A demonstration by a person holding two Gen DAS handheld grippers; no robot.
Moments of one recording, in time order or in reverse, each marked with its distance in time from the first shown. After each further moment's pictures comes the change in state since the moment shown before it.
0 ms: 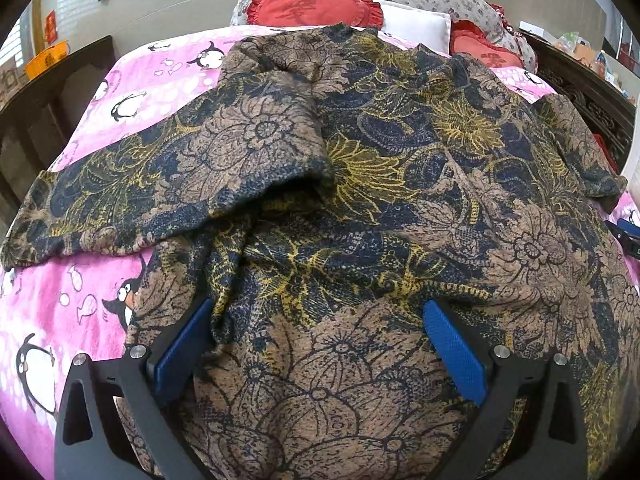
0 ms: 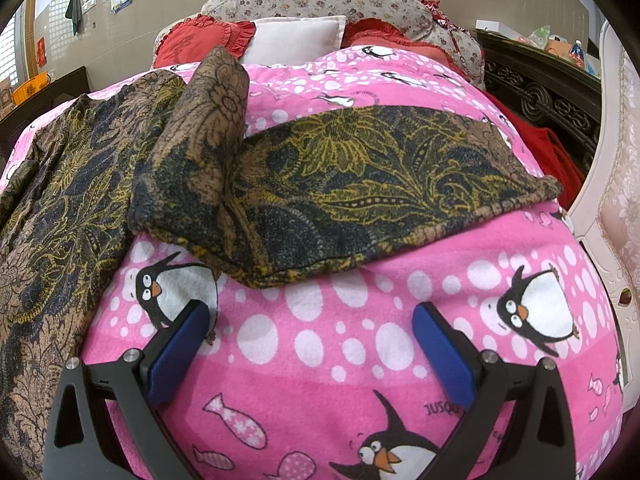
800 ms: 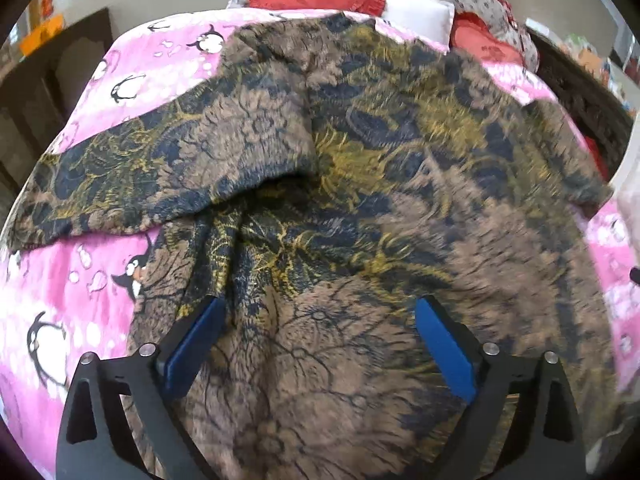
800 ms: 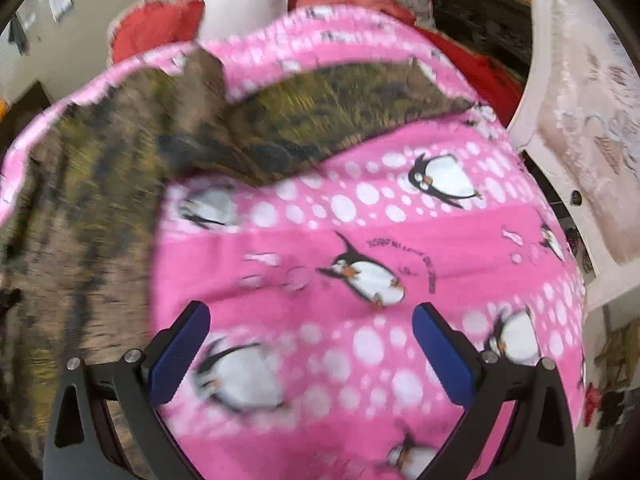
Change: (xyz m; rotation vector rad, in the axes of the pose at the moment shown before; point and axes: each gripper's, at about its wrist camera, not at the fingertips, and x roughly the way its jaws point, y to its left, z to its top) left arm -0.029 0.002 0.008 -0.058 0.104 -0.061; right arm -0.098 0.012 -0.019 0.196 0.188 -0.054
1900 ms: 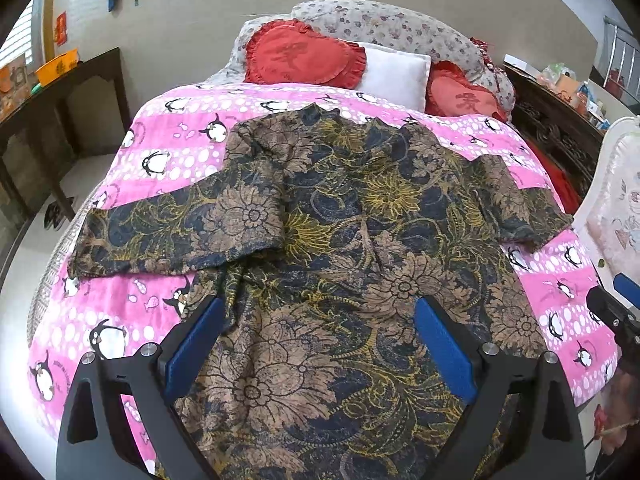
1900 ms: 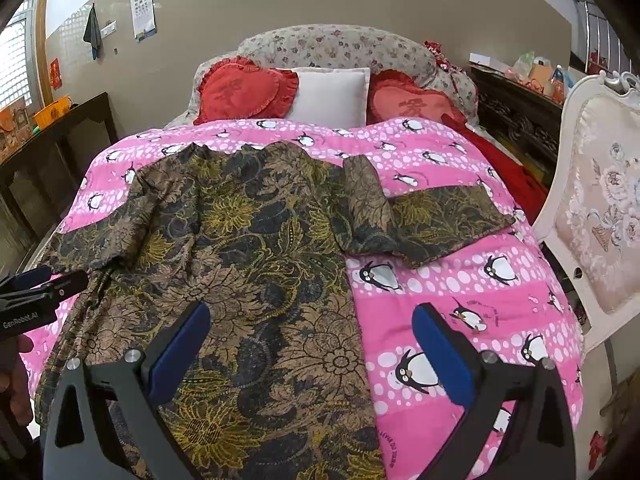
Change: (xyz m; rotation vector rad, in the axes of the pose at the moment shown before) left arm -0.106 -0.036 0.006 0.025 -0.158 0.007; right arm -0.115 0.142 -0.014 -0.148 -0.242 0.065
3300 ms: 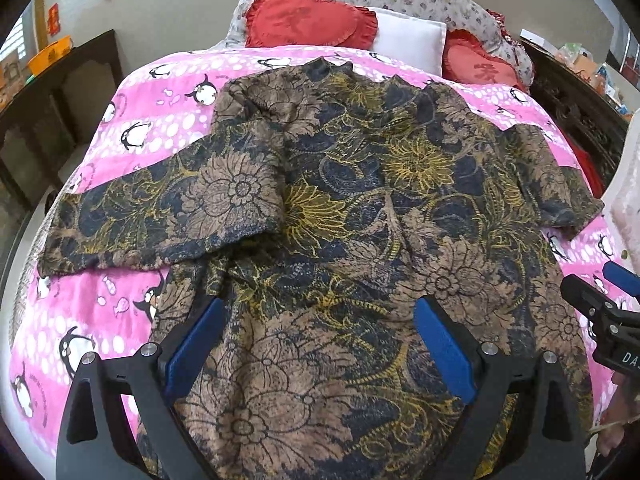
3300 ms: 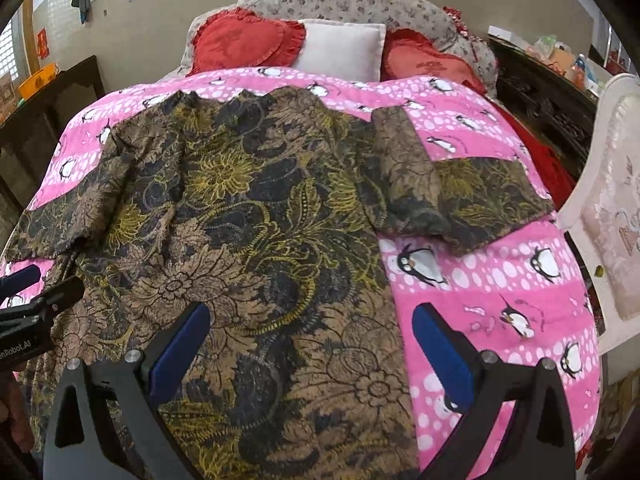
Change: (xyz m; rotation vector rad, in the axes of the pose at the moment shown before) left arm 0.075 0.002 0.002 0.002 0.101 0.041; right arm 0.098 0.030 0.007 -0.028 0.161 -0.016
